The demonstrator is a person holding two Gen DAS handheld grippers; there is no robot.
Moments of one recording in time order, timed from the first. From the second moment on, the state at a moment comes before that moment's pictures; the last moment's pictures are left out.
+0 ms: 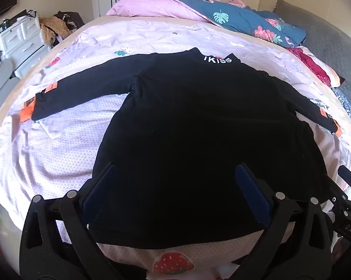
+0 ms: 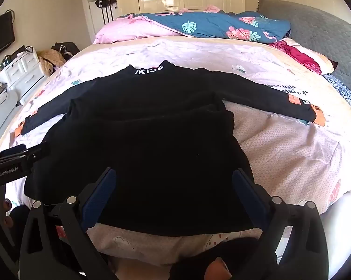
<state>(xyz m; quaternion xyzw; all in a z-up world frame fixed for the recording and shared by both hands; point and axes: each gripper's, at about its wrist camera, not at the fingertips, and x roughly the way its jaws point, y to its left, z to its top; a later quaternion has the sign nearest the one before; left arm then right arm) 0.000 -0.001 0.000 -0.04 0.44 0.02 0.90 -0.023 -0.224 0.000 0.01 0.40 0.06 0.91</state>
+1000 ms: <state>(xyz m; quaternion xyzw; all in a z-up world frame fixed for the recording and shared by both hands) -0.003 -0.003 0.002 -0.05 0.44 0.02 0.90 -0.029 -0.213 0.001 -0.01 0.40 0.06 0.92</state>
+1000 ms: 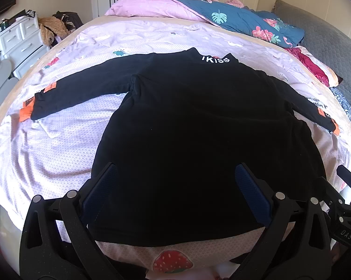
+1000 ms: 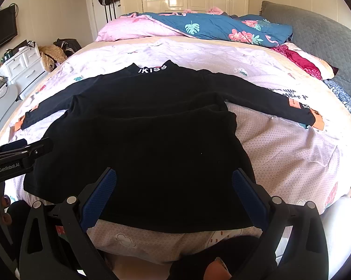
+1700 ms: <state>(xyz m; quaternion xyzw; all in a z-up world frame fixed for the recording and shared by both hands) -0.002 -0.004 0.001 -0.05 0.44 0.01 0.90 -0.027 -0.213 0.001 -0.01 0.40 0.06 0.91</state>
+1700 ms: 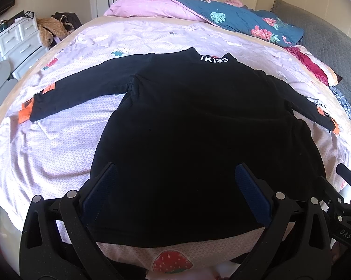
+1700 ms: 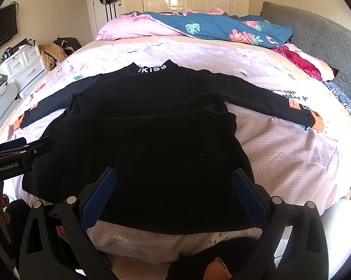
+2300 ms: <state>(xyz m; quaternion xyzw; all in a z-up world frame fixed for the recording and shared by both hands) -0.001 -0.003 0.002 -0.05 0.44 0.01 0.90 -0.025 -0.211 0.001 -0.01 0.40 0.06 0.91</state>
